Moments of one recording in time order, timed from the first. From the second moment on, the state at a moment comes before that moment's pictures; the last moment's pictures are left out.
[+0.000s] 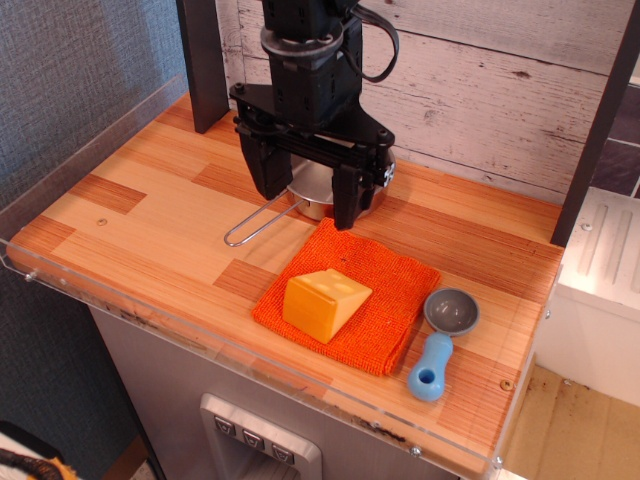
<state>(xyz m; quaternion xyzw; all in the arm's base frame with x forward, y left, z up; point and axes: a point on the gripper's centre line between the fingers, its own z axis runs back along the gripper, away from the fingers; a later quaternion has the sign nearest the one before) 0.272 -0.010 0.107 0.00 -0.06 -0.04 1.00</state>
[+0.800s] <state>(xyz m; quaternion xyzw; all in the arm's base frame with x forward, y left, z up) 0.296 -0.018 0.098 -0.03 -0.05 -0.03 1.00</state>
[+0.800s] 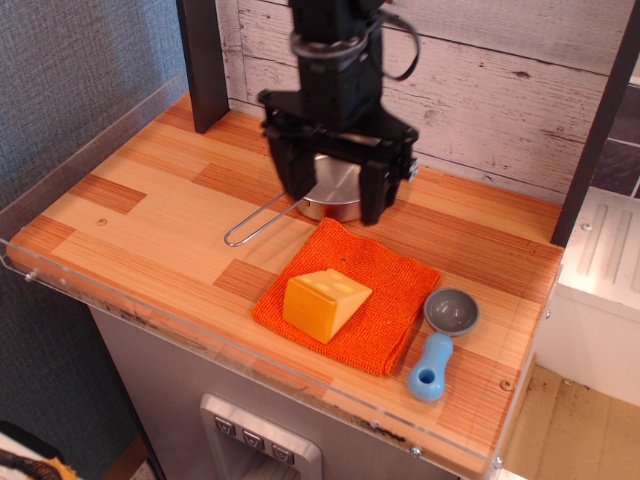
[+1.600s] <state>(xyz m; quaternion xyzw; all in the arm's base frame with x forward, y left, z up) 0.363 0.004 0.022 0.02 -0.02 -0.01 1.00</state>
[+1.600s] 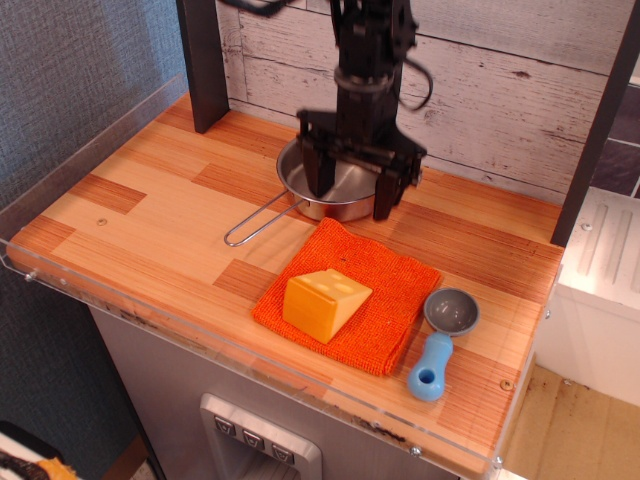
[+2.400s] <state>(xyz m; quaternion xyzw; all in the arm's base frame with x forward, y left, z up) 0.383 -0.005 0.018 0.01 -0.04 -0.06 1.00</state>
